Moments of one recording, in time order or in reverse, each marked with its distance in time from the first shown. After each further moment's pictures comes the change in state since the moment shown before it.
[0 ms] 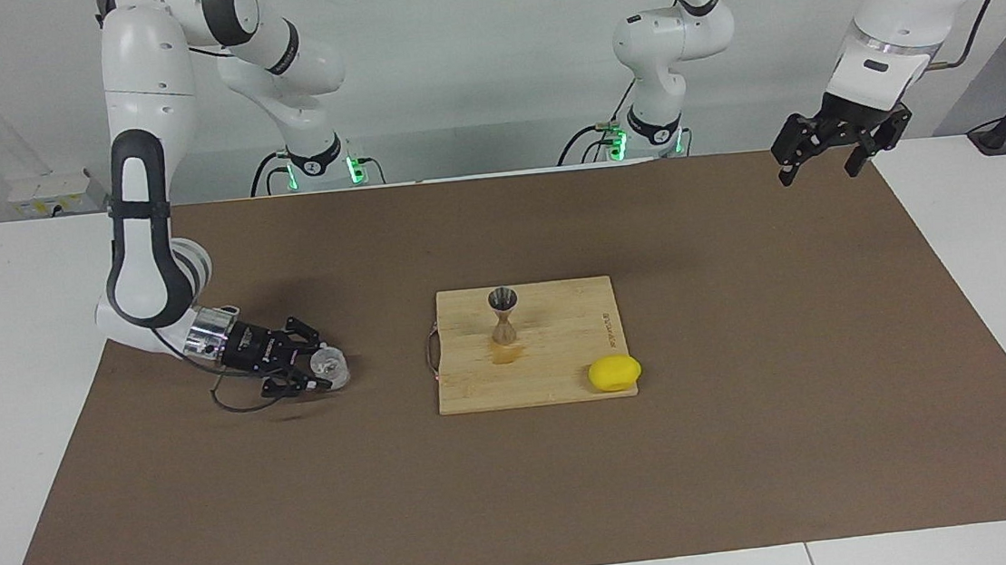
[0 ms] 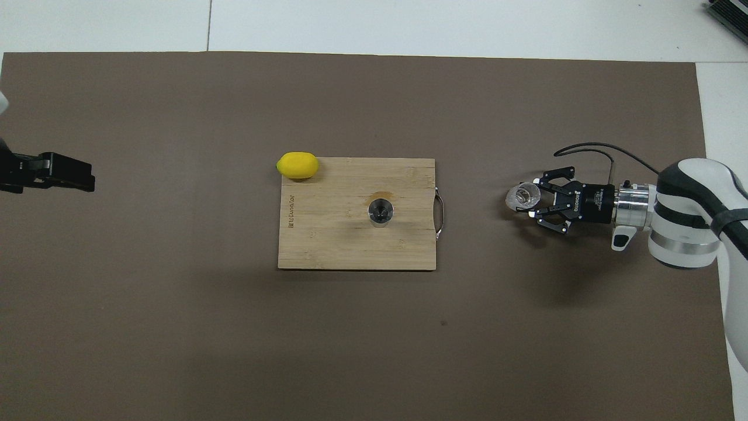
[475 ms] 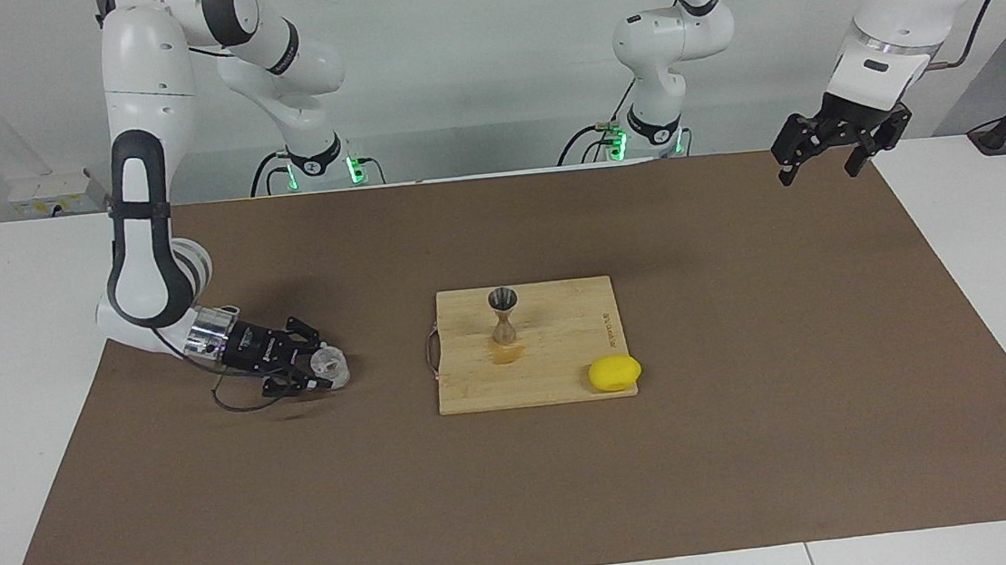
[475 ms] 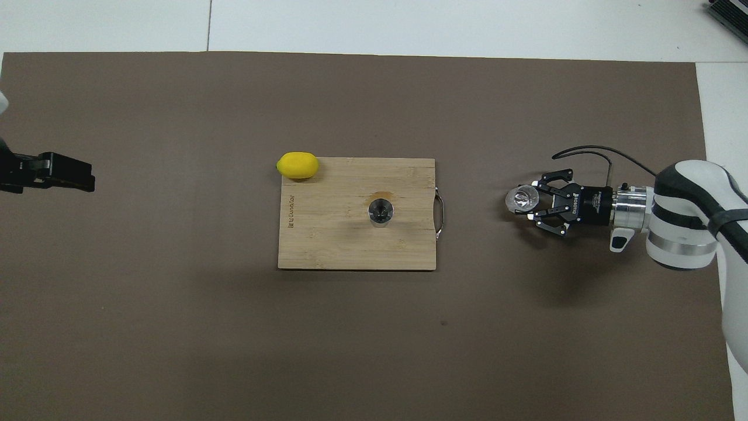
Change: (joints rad) left arm 0.000 0.000 0.000 0.000 0.000 0.000 0.000; right arm 0.000 0.009 0.000 -0.006 0.000 -0.001 -0.039
